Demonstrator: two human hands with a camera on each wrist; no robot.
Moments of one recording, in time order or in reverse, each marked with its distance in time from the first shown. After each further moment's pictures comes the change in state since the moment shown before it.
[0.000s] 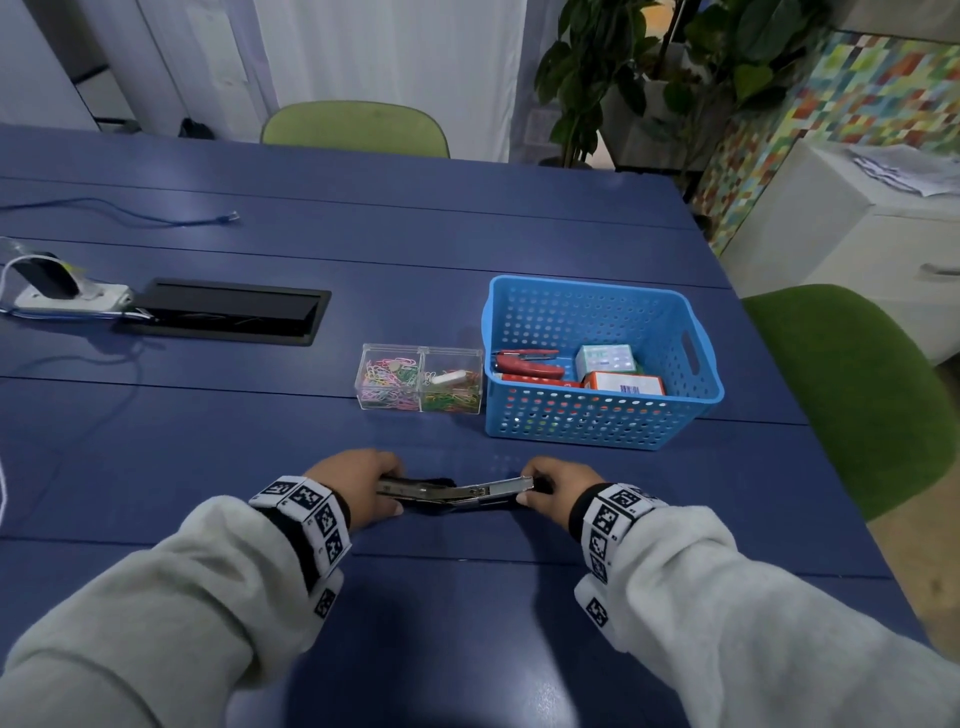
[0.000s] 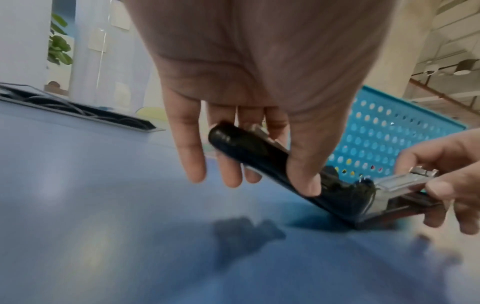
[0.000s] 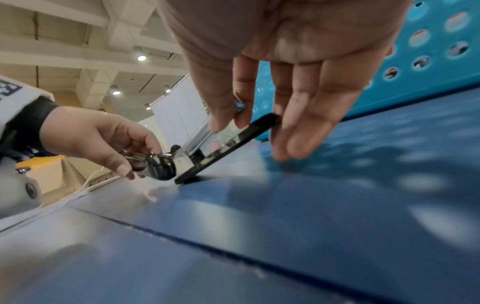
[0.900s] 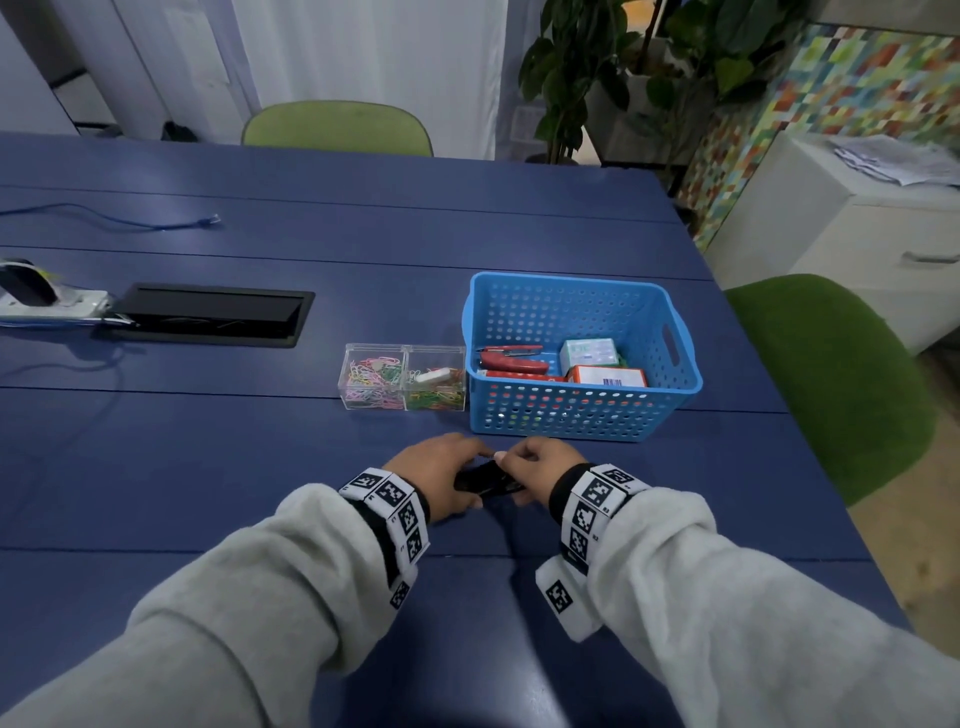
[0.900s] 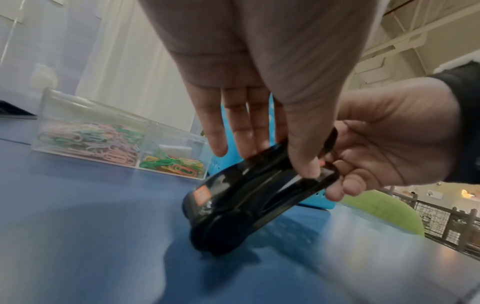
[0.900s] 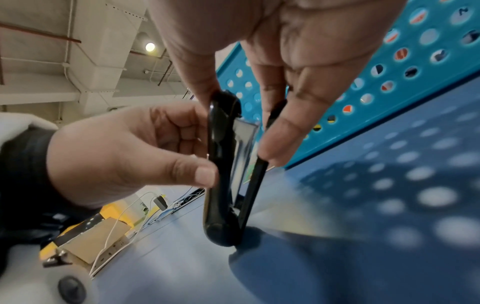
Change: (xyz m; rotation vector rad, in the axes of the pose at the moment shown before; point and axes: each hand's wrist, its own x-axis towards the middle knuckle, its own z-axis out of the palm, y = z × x) left_hand 0.018 0.084 0.012 -0.072 0.059 0.265; right_hand -0.004 -0.017 -0.006 0.495 0.075 0.091
